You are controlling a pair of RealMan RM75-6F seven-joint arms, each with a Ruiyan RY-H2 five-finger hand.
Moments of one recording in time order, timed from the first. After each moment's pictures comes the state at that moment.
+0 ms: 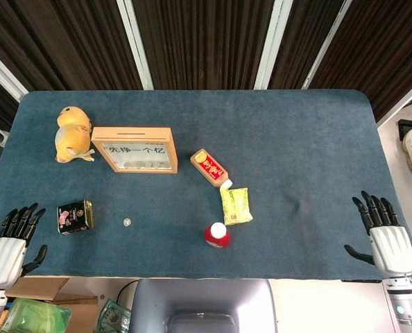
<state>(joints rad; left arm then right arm) -0.10 -1.15 -0.01 -1.55 1.61 1.53 0.04 0.07 -1.16 0.05 -1.59 -1.55 1.51 -0.10</state>
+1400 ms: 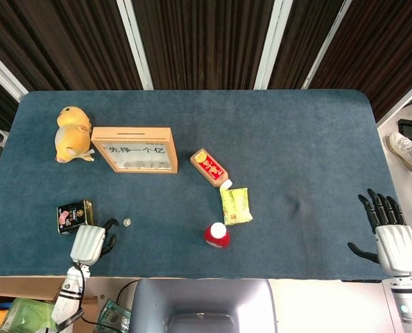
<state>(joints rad) -0.28 -1.85 -0.07 -0.88 1.56 1.36 0.00 0.07 -1.16 0.06 -1.57 -1.54 1.52 -0.06</state>
